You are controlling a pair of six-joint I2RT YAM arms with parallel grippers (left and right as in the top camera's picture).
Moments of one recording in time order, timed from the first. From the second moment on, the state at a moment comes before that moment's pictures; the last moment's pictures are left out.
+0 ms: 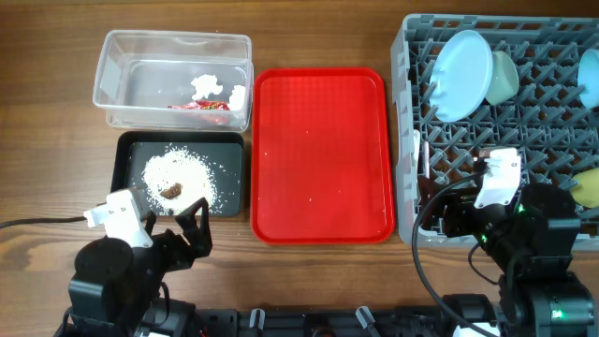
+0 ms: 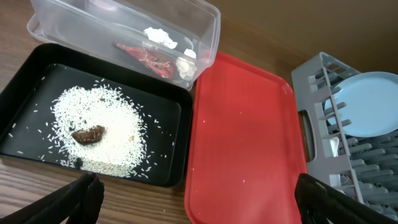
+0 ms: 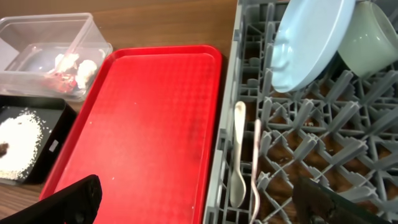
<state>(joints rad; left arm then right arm) -0.21 0.42 0.87 -1.02 -0.01 -0.52 0.01 0.60 0.83 -0.86 -0.23 0.06</state>
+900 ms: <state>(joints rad) -0.21 0.42 0.86 -1.02 -0.02 -0.52 0.01 0.05 0.13 0.05 -0.08 0.02</state>
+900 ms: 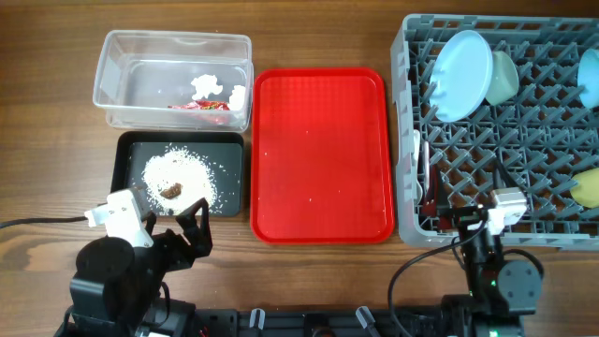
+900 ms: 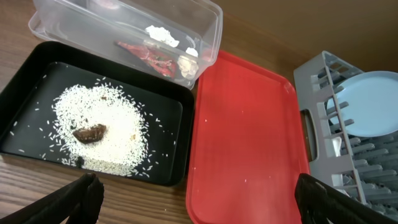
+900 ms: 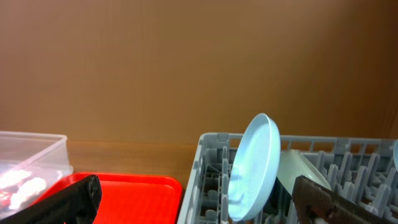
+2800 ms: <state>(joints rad) -0.14 0.38 0.79 -0.95 -0.04 -0.52 0.01 0.01 0.01 0.00 -0.08 -0.18</state>
